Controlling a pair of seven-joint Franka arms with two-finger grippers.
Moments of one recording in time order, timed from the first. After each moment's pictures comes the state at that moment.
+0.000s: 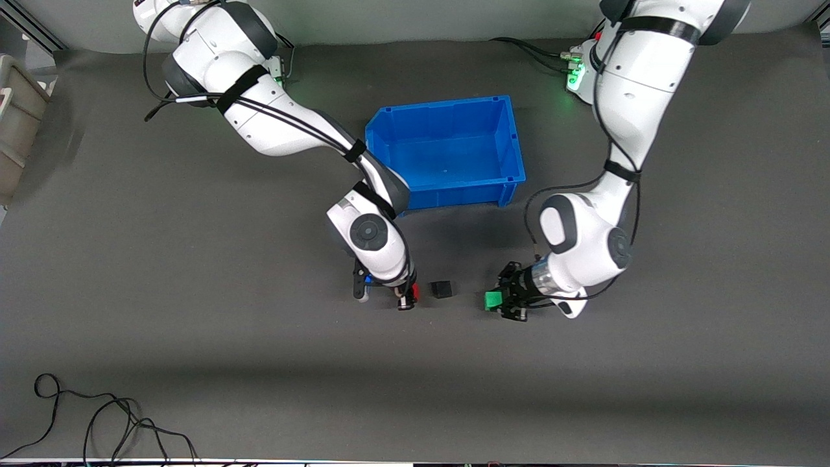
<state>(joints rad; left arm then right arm) -0.41 0.72 -0.04 -1.68 -0.84 2.60 -1.35 0.50 1.00 0.21 -1.25 -0.18 2.41 2.28</state>
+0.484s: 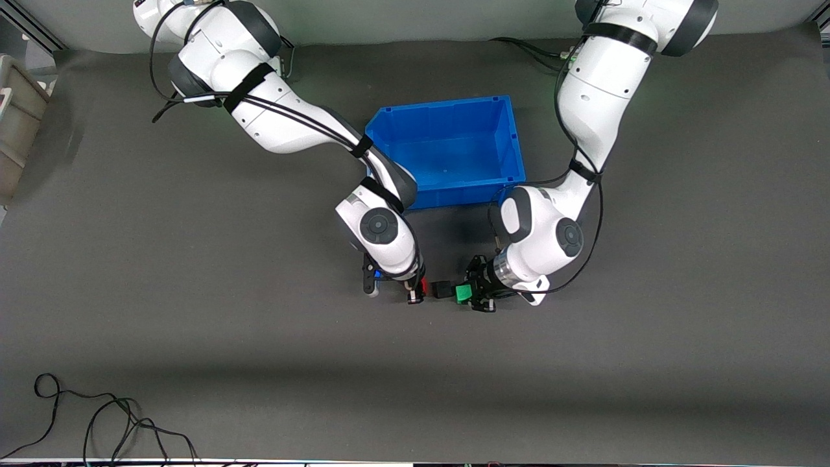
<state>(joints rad) -0.52 0.78 -0.04 -1.64 -0.84 2.67 -1.51 0.52 1.01 0.22 -1.24 -0.18 2.41 2.28</state>
